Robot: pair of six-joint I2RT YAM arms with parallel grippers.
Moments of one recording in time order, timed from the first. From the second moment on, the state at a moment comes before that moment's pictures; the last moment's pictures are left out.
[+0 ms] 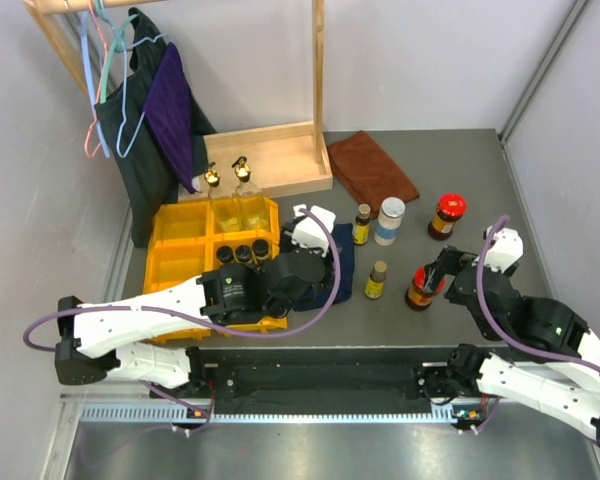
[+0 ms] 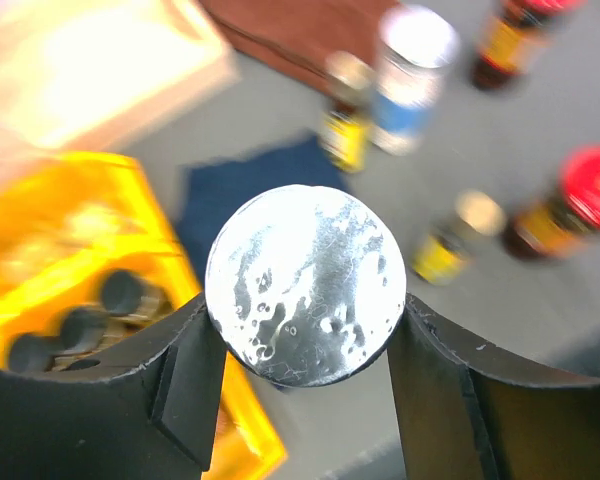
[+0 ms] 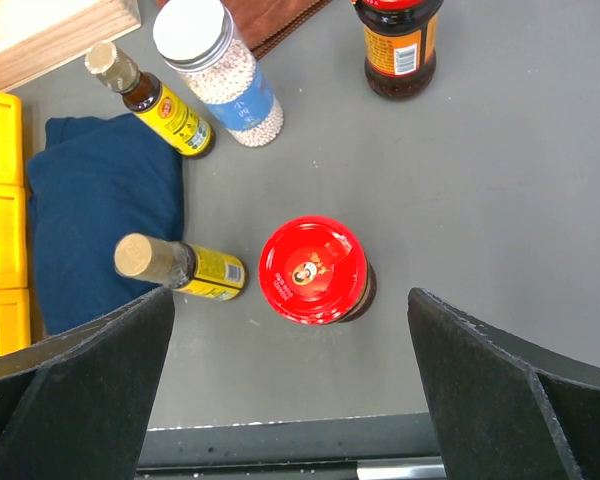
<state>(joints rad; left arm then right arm) -1.31 1.21 1.23 -0.54 -0.74 -0.39 0.96 0.52 0.91 -1.09 0.81 0.83</state>
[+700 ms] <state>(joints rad) -0.85 1.09 1.30 -0.69 -0.97 -0.40 0.96 0.53 0.91 -1.07 0.81 0.80</state>
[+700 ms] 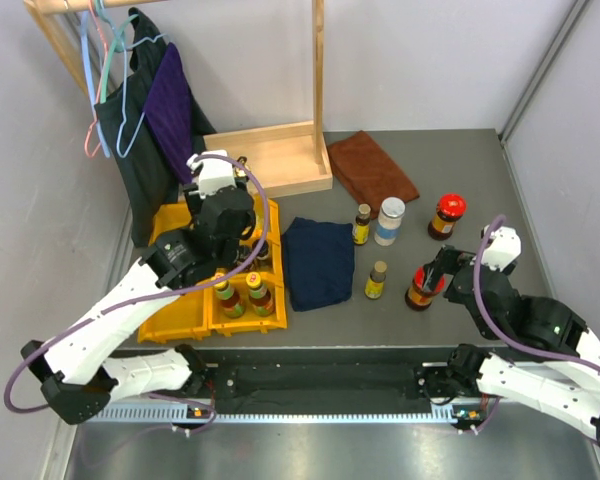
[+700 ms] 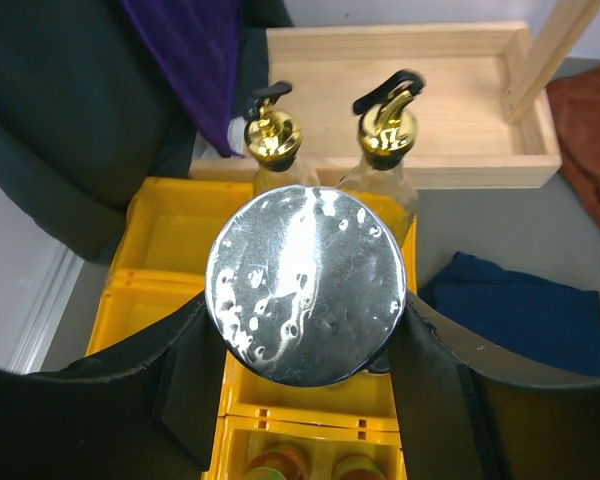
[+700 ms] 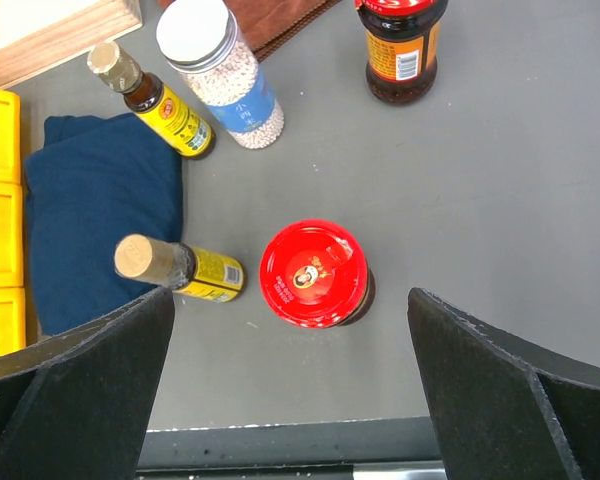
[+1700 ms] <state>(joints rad) -0.19 1.09 0.97 -0.44 -0.71 -0.50 0.96 0.53 0.89 -1.04 0.80 0.79</state>
